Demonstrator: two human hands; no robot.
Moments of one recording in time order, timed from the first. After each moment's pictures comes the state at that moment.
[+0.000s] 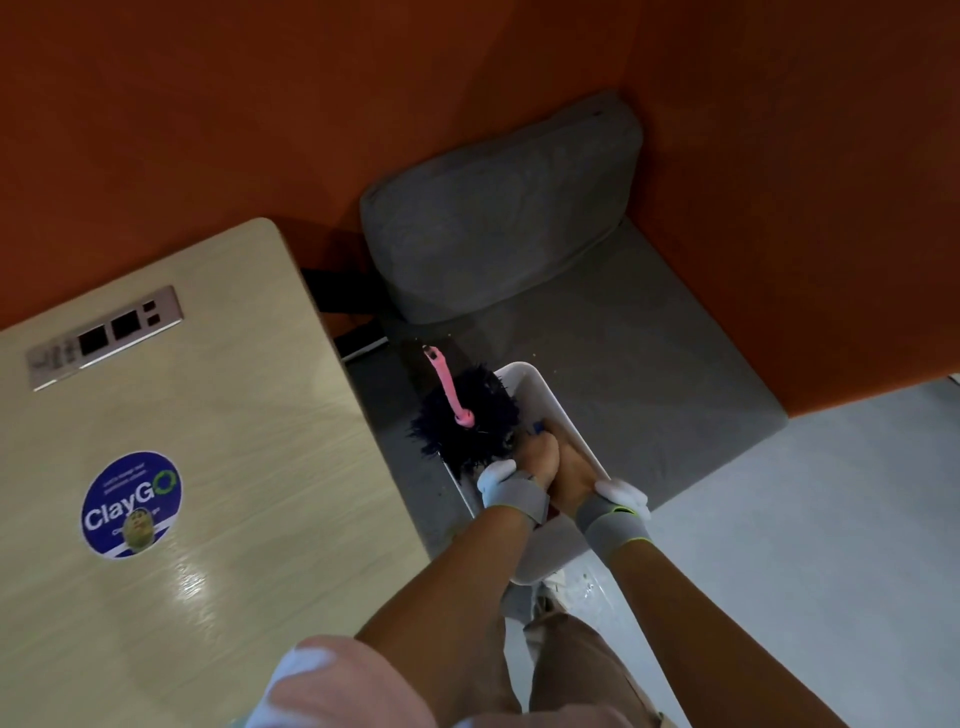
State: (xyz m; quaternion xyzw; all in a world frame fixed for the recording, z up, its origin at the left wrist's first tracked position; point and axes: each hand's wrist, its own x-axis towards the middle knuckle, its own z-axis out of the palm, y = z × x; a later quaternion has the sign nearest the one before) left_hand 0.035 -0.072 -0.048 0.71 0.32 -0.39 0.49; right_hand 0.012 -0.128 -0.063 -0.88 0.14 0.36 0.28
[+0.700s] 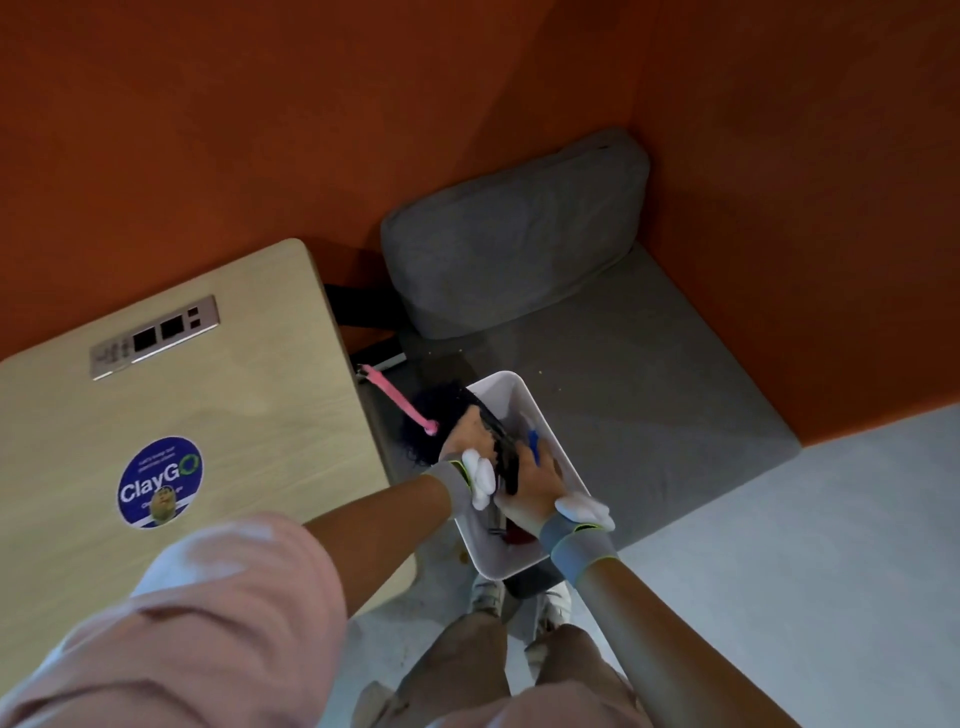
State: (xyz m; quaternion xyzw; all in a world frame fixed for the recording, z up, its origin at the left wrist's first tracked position) left_hand 0.054 -0.013 -0.031 0.90 -0.28 -0.23 -0.22; right_hand -0.008 -0.120 -0.047 -0.89 0.11 0.31 0.33
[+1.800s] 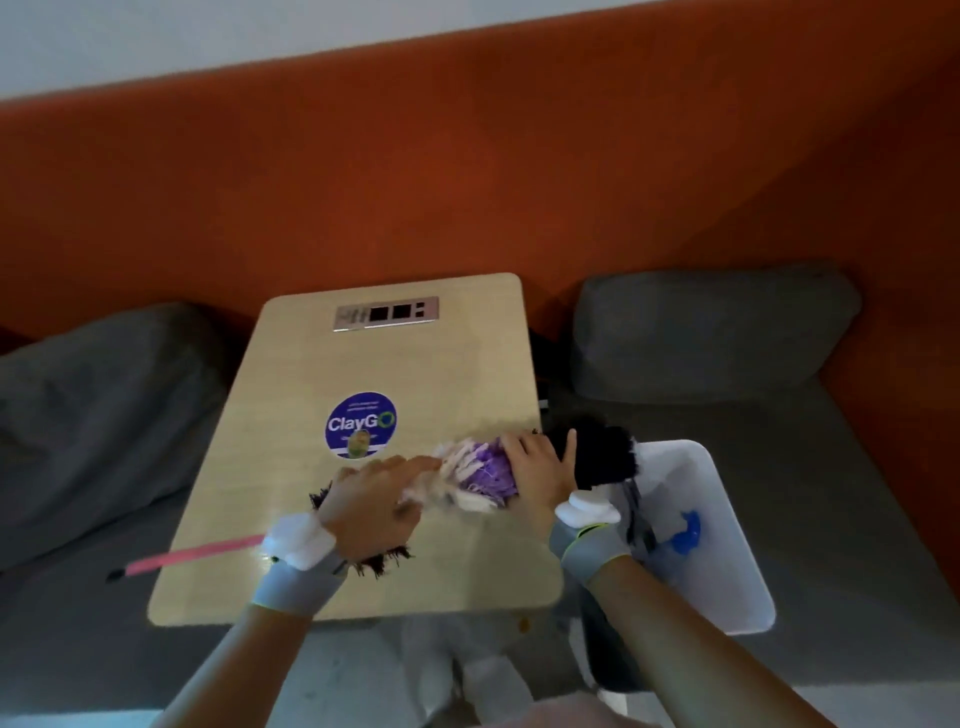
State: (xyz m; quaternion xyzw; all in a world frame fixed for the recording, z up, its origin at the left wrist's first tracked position) left_hand -0.107 0.268 0.101 0.99 0.03 -0.10 0.11; right_hand -0.005 0.082 0.029 -0.95 -0.24 0.09 0.19
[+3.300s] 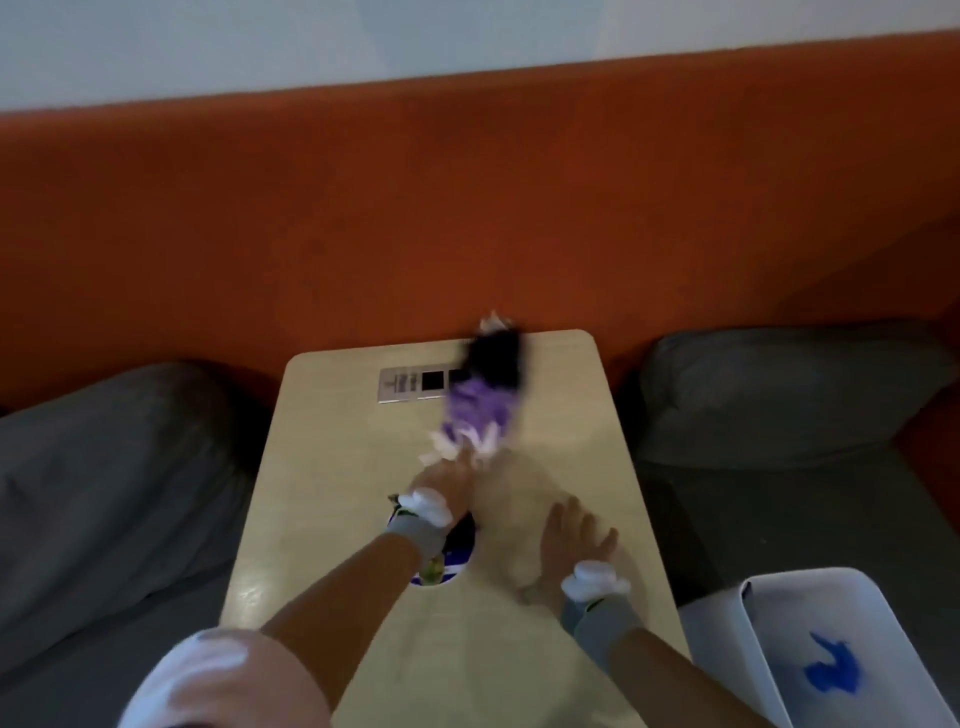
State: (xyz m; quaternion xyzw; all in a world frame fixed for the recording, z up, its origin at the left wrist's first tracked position) left_hand 0.085 0.382 0.013 0.94 0.22 -0.20 0.15; right_hand 0.064 0.215 -0.031 -0.98 -0.10 0.19 0.03
